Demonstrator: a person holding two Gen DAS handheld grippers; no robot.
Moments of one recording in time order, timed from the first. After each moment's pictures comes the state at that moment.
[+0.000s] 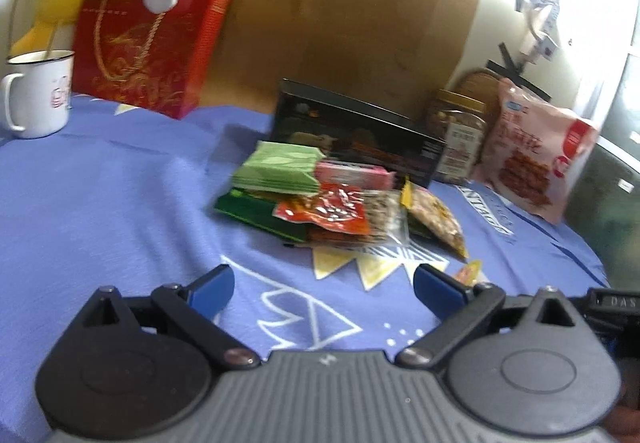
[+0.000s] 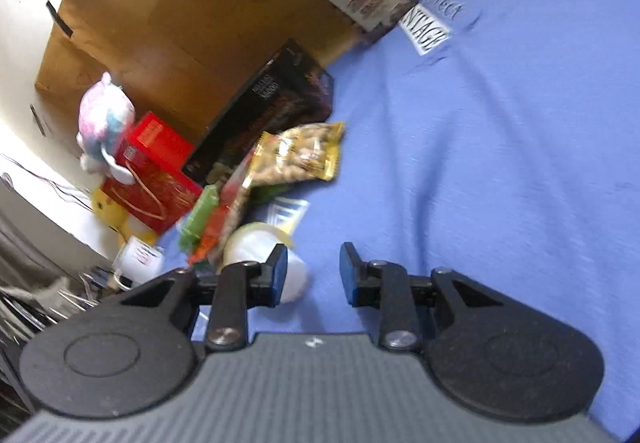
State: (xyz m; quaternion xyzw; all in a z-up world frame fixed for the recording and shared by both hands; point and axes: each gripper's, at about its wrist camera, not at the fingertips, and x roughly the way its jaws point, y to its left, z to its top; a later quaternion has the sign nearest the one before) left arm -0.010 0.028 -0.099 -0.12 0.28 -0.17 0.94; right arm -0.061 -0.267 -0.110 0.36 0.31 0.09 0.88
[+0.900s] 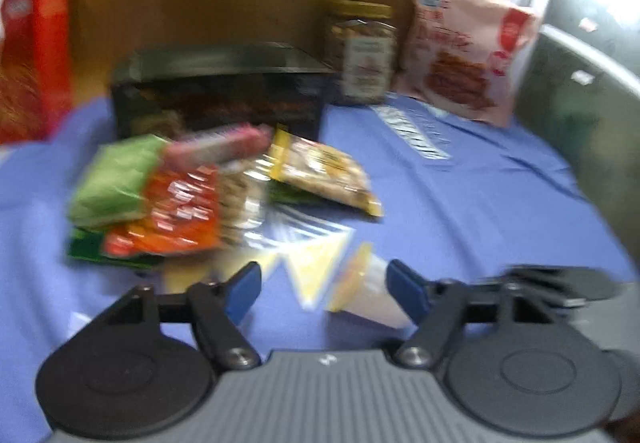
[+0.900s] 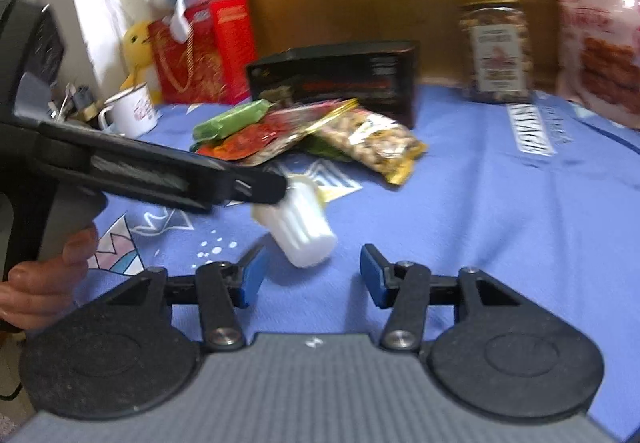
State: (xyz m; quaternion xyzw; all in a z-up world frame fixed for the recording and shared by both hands) left arm 0.030 -0.066 -0.087 -0.01 0.38 -0.29 0.88; right arm -0.033 -0.209 -0.100 0.05 0.32 0.19 0.93
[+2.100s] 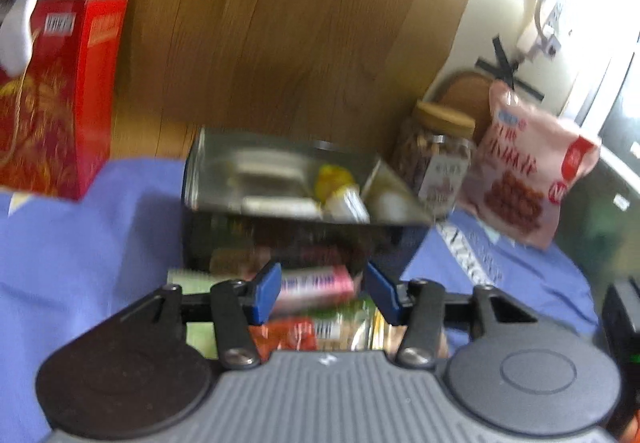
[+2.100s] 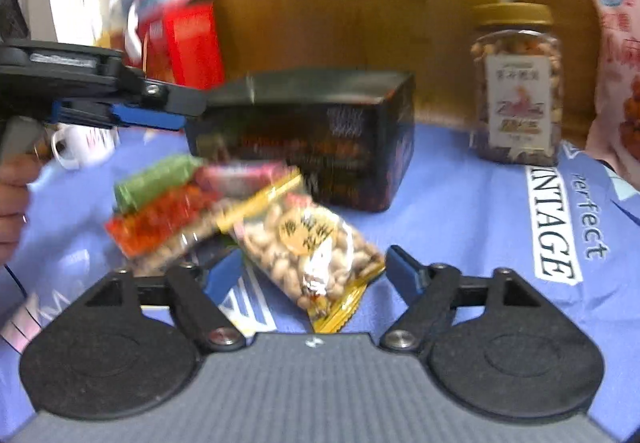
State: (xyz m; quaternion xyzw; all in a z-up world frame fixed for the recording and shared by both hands) left arm 0.129 -0.017 -0.055 -0.09 0.34 -0.23 0.91; right arm 0.080 -0.234 -0.093 0.01 0.32 0.19 0.93
